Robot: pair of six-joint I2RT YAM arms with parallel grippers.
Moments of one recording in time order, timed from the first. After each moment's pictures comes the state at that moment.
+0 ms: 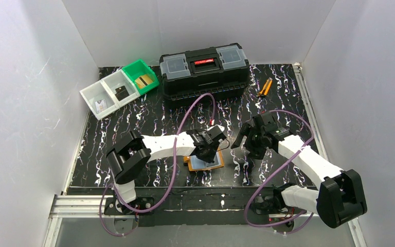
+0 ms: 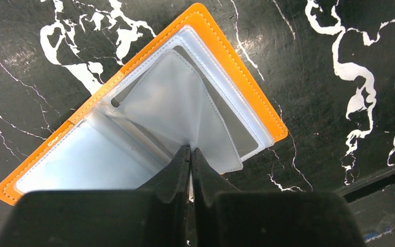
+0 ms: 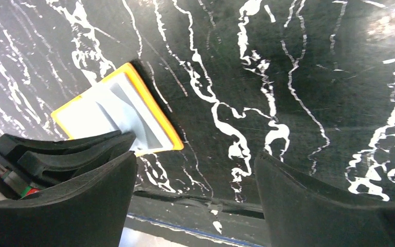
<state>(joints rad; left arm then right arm) -1.06 1.81 1.18 -0.53 -0.15 -0.56 0.43 1.16 0.73 -0.67 -0.16 0.86</state>
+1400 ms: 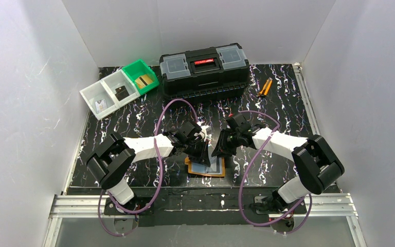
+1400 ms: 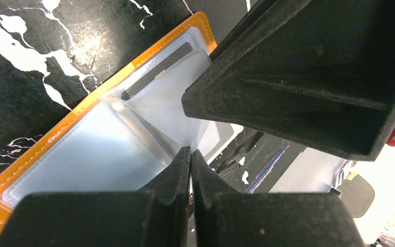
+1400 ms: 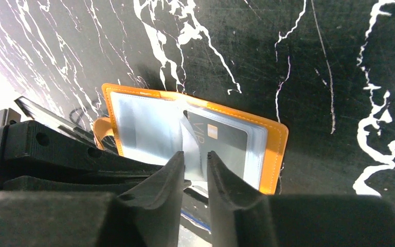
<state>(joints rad) -0.85 1.62 0.84 -0.15 0.43 -0.61 0.66 1.50 0.78 -0.32 -0.37 0.90</state>
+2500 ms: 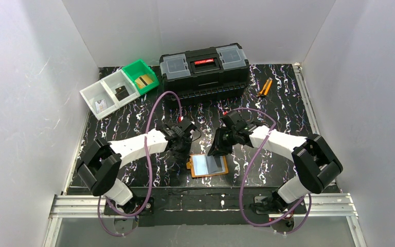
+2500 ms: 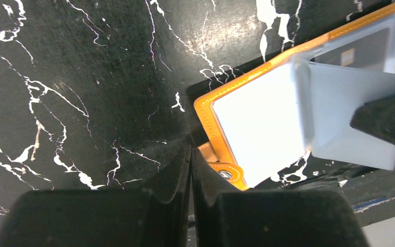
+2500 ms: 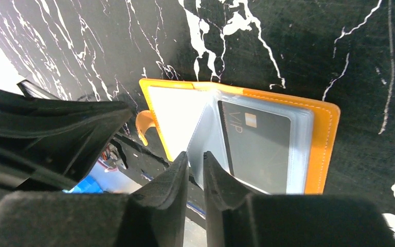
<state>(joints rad) -0.82 1.50 0.94 -0.65 -0.04 -0.58 0.70 1.51 0.85 -0.36 -0.38 0.90</state>
